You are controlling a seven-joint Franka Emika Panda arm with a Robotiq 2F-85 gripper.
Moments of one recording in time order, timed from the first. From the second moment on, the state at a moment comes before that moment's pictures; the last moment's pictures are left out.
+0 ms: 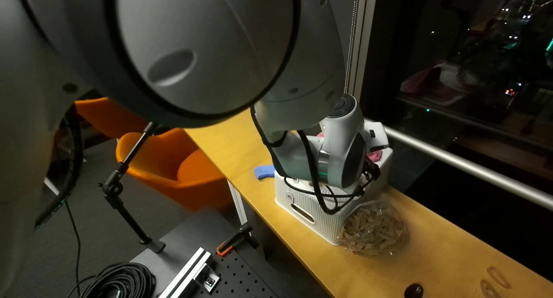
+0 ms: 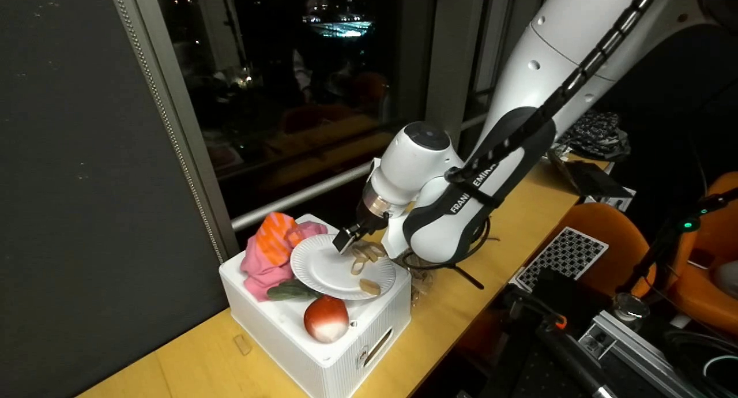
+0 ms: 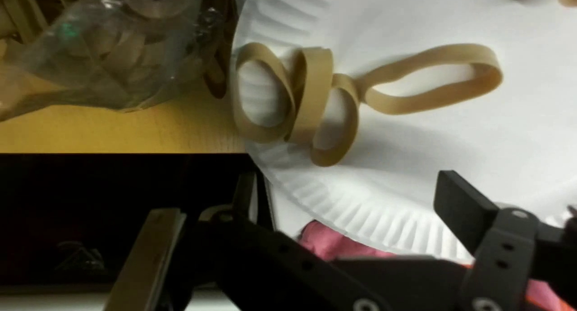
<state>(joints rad) -0.08 0.67 0.06 -2.02 -0.41 3.19 0.37</state>
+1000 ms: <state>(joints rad) -0.05 0.59 0.05 -2.15 -0.08 3.11 0.12</state>
